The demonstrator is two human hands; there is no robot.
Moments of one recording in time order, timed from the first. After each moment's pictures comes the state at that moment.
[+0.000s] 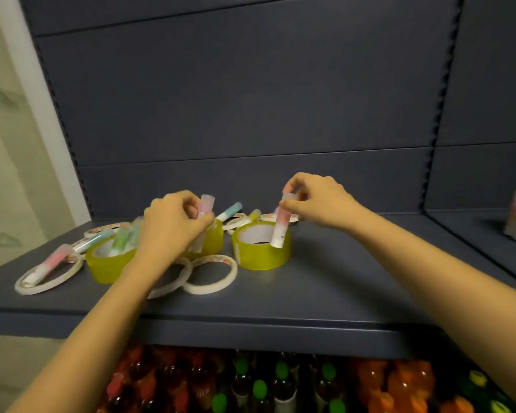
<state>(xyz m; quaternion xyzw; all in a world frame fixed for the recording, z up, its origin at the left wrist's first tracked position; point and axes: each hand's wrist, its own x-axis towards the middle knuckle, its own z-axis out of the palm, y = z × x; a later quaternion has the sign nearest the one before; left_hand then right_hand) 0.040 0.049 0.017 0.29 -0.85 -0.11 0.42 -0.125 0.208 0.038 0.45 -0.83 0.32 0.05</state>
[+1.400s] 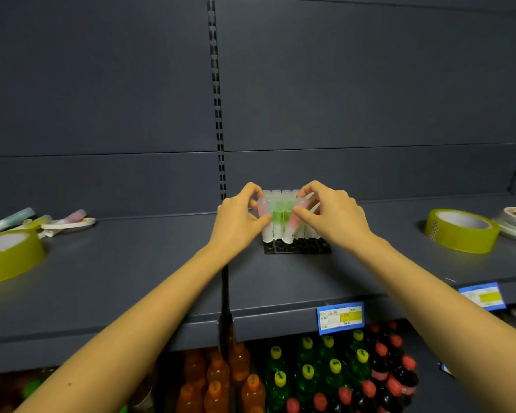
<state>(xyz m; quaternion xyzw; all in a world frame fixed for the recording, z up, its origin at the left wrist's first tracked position) -0.275 0.409 -0.017 0.03 -0.88 -0.30 0.37 -0.343 0.573 0.002 0.32 -0.88 0.29 0.20</state>
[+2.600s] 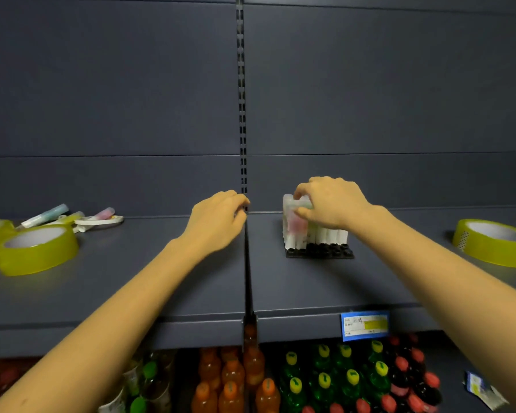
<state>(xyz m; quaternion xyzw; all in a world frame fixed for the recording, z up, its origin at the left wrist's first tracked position) -0.236 0.354 0.000 0.08 -0.95 -0.02 0.31 -0.339 0.534 0.040 0.39 -0.89 0.01 0.22</state>
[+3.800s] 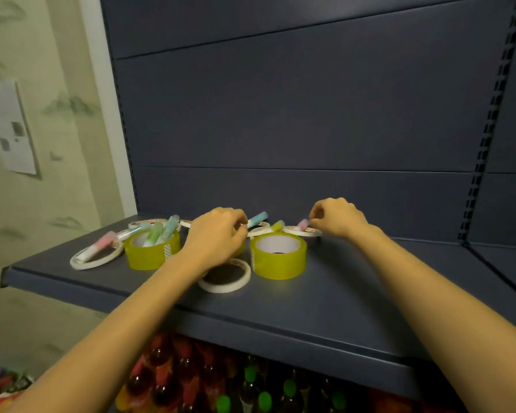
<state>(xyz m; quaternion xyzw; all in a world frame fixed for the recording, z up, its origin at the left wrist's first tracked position) 0.017 0.068 0.005 0.26 -0.91 0.05 0.32 -0.186 0.177 0.022 0.46 -0.86 0.20 0.04</state>
